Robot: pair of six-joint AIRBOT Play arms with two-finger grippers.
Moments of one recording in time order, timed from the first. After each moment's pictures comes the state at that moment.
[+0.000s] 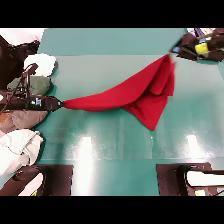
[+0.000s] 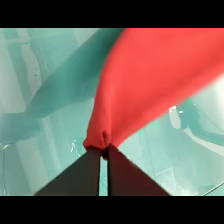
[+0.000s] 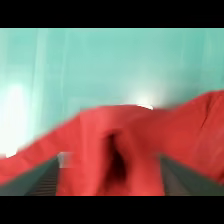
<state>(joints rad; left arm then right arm) 0.03 -0.88 0.86 0.96 -1.13 -1.25 -0.07 -1.49 1.81 -1.06 1.29 1.63</state>
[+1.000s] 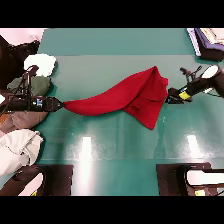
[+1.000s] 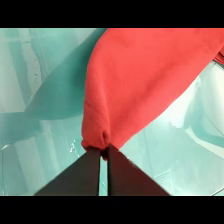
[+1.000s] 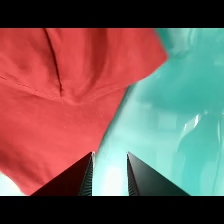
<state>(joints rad) 0.03 -0.88 0.84 0.96 -1.11 -1.26 -0.13 -1.50 1.20 -1.19 1.28 1.47</state>
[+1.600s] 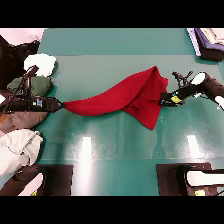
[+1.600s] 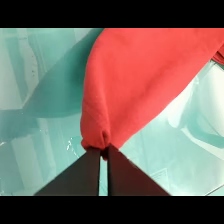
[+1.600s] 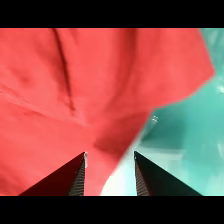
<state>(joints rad) 0.03 -0.88 0.84 0.96 -1.12 -1.28 -0.07 -1.51 1.12 -1.17 1.13 1.47</state>
